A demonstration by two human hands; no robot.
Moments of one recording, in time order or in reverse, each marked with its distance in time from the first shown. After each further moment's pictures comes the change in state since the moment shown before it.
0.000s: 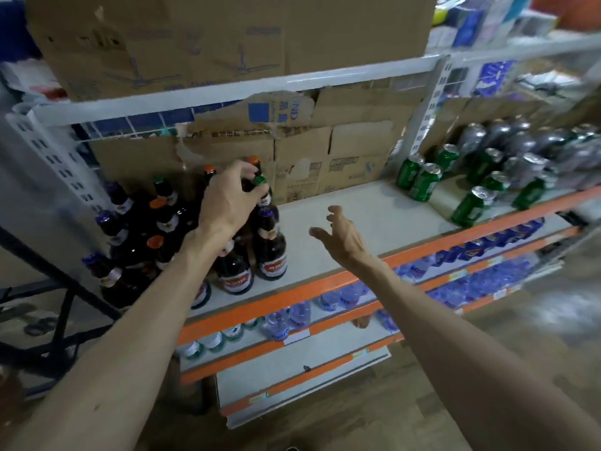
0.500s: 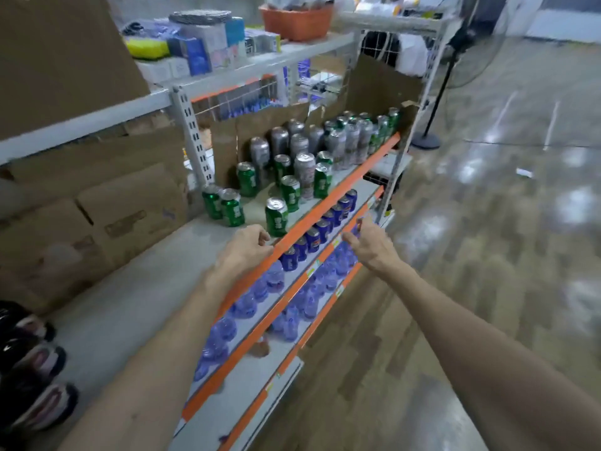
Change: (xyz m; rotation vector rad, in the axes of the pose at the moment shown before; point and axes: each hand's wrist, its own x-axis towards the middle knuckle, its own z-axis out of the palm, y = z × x) left_hand -0.016 0.257 0.335 0.099 -0.737 0.299; right_hand -0.100 0.263 -0.319 -0.120 0.471 0.495
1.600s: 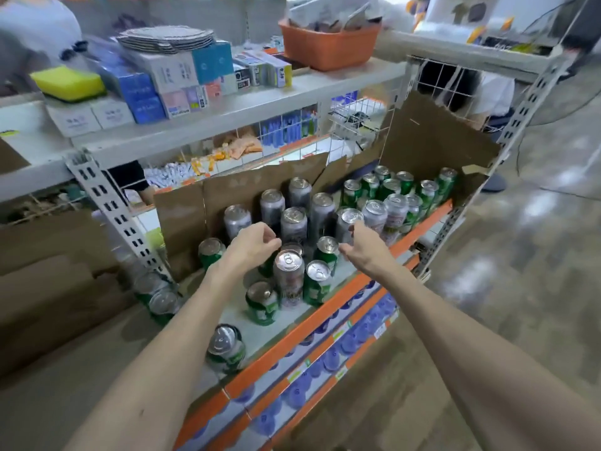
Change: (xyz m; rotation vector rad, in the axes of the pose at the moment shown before) left_hand 0.367 0.082 0.005 -0.056 0.107 -0.125; right_hand 0.431 0.003 -0.029 -0.191 -0.157 -0.240
